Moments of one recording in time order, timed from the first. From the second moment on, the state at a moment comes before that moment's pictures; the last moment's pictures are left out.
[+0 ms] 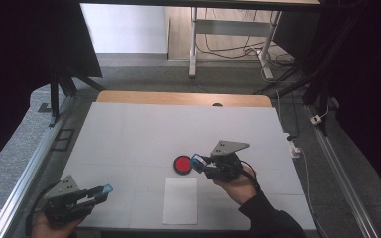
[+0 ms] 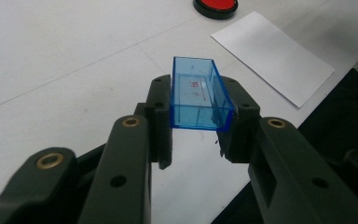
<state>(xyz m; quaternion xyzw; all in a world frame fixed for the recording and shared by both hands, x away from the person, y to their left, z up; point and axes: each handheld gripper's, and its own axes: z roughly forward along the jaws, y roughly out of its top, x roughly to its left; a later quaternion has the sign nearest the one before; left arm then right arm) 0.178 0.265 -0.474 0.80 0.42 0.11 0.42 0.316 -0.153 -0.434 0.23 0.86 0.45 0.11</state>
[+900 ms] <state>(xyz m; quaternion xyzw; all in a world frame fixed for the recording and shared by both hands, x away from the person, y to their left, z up) 0.178 0.265 -0.473 0.80 0.42 0.12 0.41 0.352 -0.115 -0.456 0.23 0.88 0.39 0.11</state>
